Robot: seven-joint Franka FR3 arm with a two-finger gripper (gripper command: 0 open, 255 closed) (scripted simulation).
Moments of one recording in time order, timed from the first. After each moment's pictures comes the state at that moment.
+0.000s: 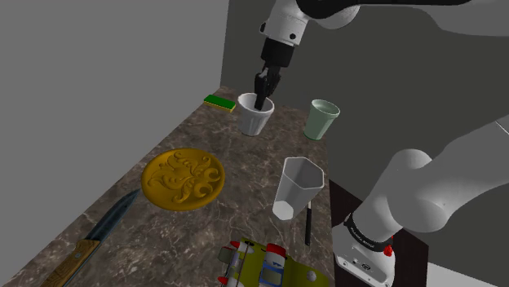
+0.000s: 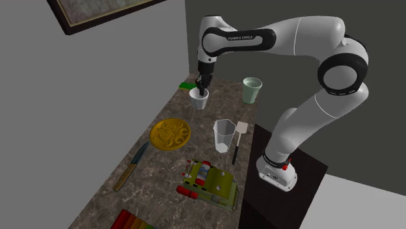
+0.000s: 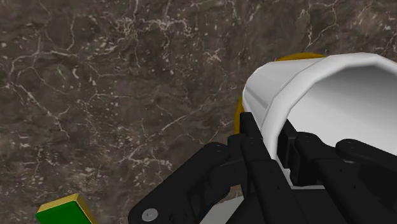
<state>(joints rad) 0.16 -0.37 0.00 -2.19 0.21 1.80 -0.11</state>
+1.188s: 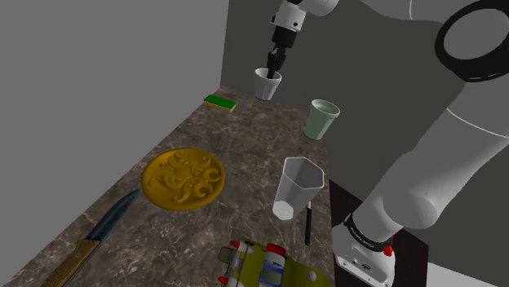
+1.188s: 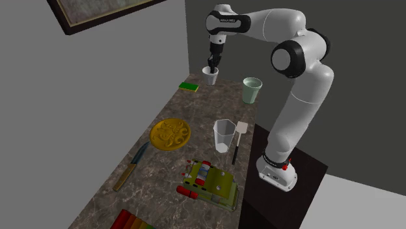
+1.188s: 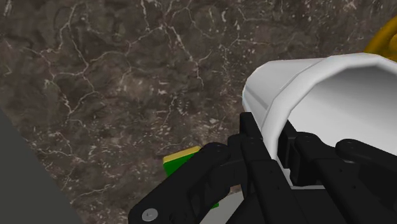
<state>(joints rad) 0.00 0.02 -0.25 -1.75 0.19 1.68 -0.50</state>
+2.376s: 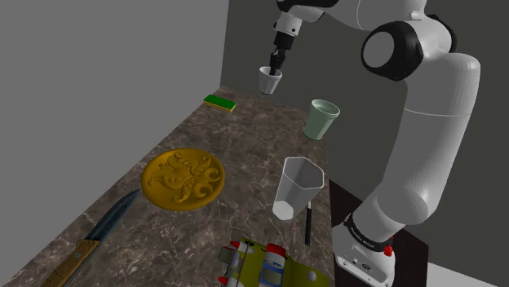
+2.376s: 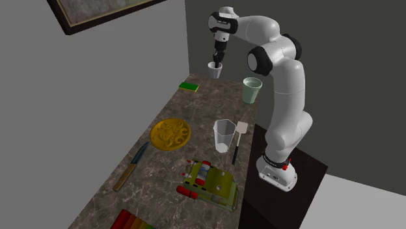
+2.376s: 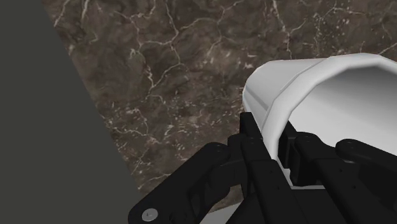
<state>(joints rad) -0.15 0.39 -0.32 -1.35 0.28 1.59 -0.70</state>
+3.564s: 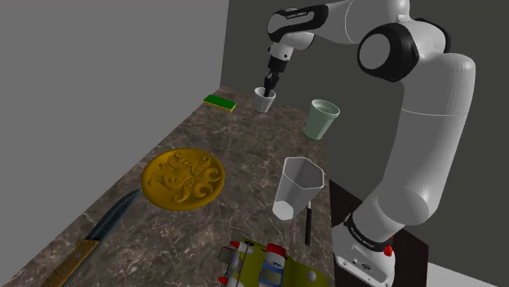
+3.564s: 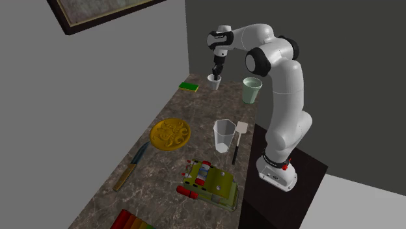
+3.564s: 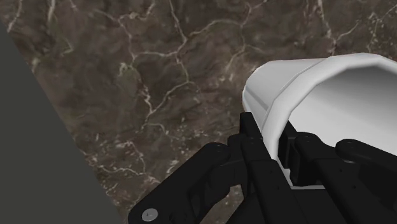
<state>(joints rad) -0.13 0.41 -0.31 -1.56 0.30 1.82 -0.74</state>
